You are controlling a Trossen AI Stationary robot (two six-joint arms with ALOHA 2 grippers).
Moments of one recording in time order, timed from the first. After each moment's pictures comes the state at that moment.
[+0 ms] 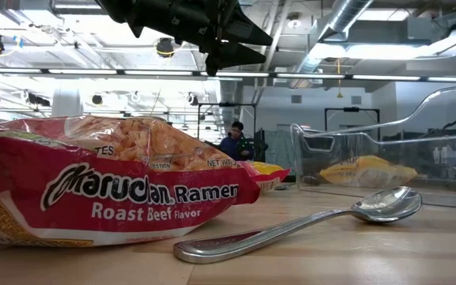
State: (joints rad) left arm 0.04 1.59 0.99 0.32 0.00 -0.15; right arm 1.22 1.74 0.87 -0.13 0.97 1.07
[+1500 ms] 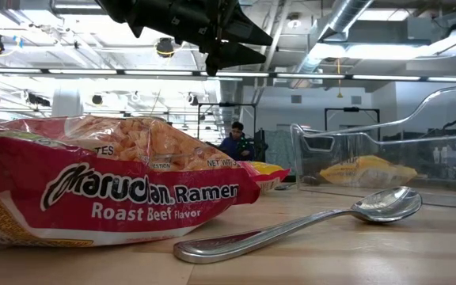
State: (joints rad) left arm 0.04 1.59 0.99 0.32 0.00 -0.15; right arm 1.19 1.80 0.88 -0.13 0.89 1.10
